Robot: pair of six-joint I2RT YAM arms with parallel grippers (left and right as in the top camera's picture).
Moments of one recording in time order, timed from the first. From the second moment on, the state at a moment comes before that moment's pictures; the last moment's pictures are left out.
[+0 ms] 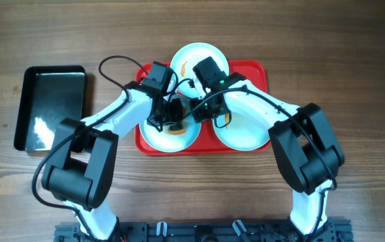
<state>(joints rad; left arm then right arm) -0.38 1.89 1.13 -0.59 0.25 -0.42 0.55 2.05 1.36 -0.64 -0.24 0.24</state>
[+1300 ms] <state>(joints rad) -0.46 1.83 1.10 -0.75 -0.54 -0.46 0.56 2.05 1.36 -0.64 -0.25 0.25</state>
